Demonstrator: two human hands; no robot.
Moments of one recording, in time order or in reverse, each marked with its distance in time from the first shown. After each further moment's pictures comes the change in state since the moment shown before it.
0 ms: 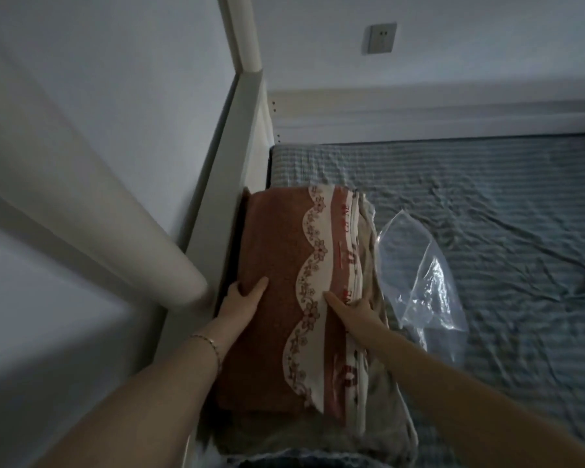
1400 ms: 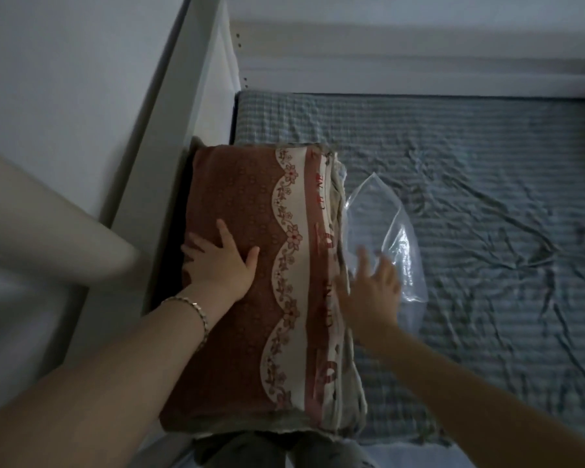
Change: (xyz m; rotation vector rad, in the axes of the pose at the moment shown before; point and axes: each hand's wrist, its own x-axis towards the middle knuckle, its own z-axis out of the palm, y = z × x) left_hand 0.010 0.028 0.062 1.070 0.167 0.138; right_hand 0.019 0.042 -0.056 -0.846 0.451 -0.447
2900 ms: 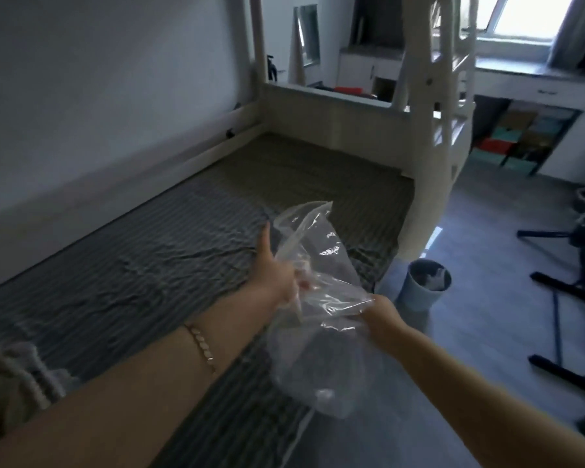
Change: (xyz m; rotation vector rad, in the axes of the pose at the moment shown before) left_hand -0.409 0.363 -0.012 -0.816 -0.600 0.976; right_hand -0.281 0.338 -0.211 1.169 0.514 0.894
